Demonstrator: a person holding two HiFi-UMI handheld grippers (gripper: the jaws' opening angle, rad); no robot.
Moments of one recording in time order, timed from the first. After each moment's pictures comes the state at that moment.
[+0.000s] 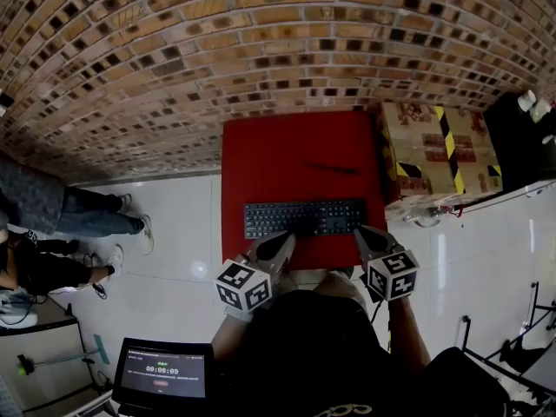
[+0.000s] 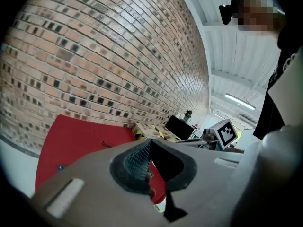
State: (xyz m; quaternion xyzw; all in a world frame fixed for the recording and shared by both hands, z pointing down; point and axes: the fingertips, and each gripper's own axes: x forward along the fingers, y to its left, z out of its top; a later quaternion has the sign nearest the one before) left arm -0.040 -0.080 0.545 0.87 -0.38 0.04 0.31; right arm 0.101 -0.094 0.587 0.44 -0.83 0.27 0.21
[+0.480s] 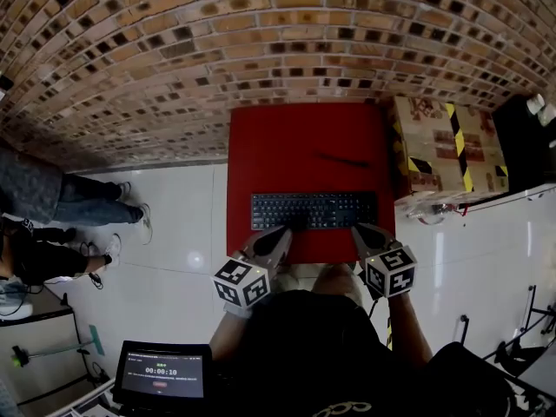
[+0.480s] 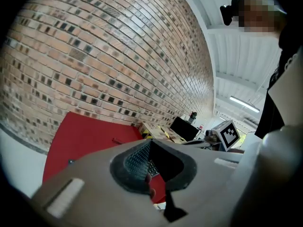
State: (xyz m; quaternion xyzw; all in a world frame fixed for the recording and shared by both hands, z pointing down) left arm -0.082 -0.072 0.569 0.85 -0.41 0.04 0.32; right arm 0.060 -0.083 0.612 0.41 -0.84 0.27 0.23
